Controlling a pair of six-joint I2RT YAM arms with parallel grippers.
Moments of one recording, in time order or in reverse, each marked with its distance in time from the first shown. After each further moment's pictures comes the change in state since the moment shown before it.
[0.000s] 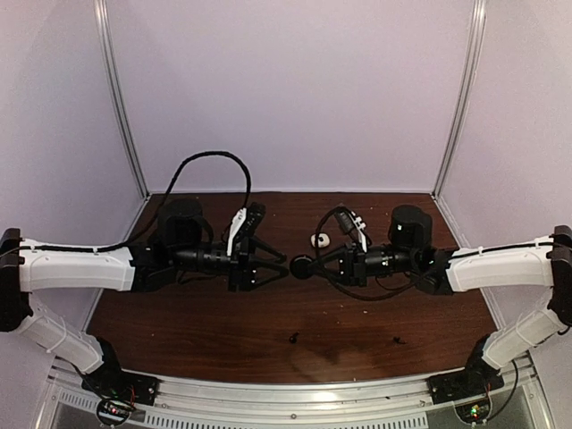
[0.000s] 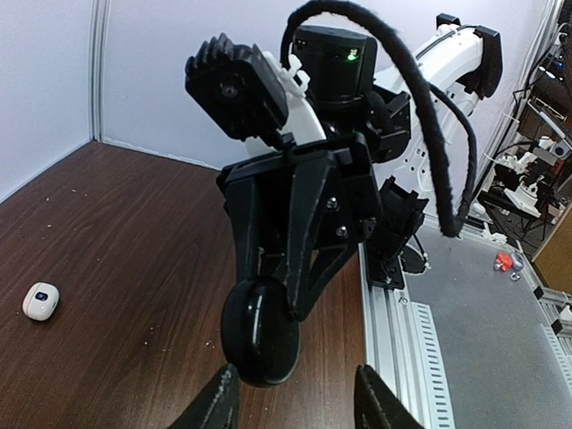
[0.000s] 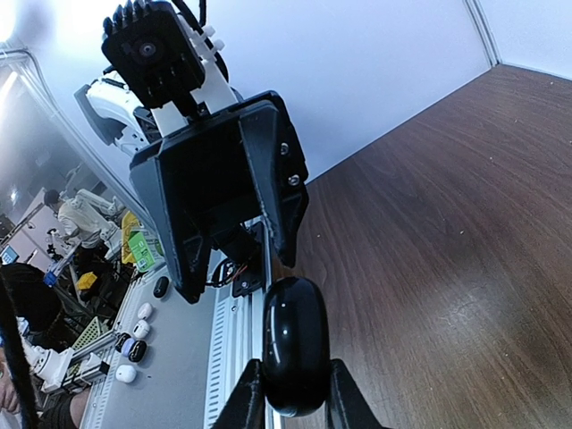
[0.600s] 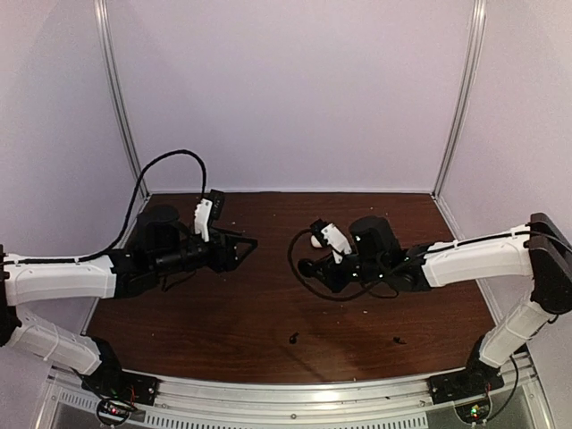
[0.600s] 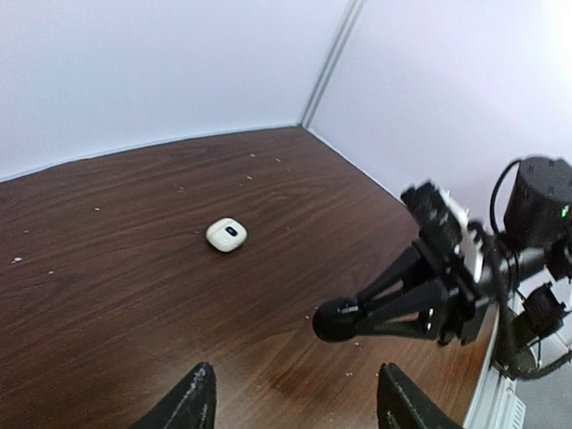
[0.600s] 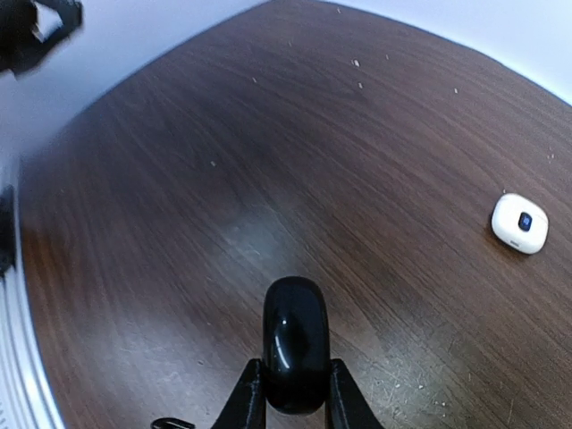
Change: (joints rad) left arm 0.088 -0.129 -0.122 -0.040 -0.496 -0.217; right arm 0.093 0.142 0.148 -0.387 0.689 -0.306
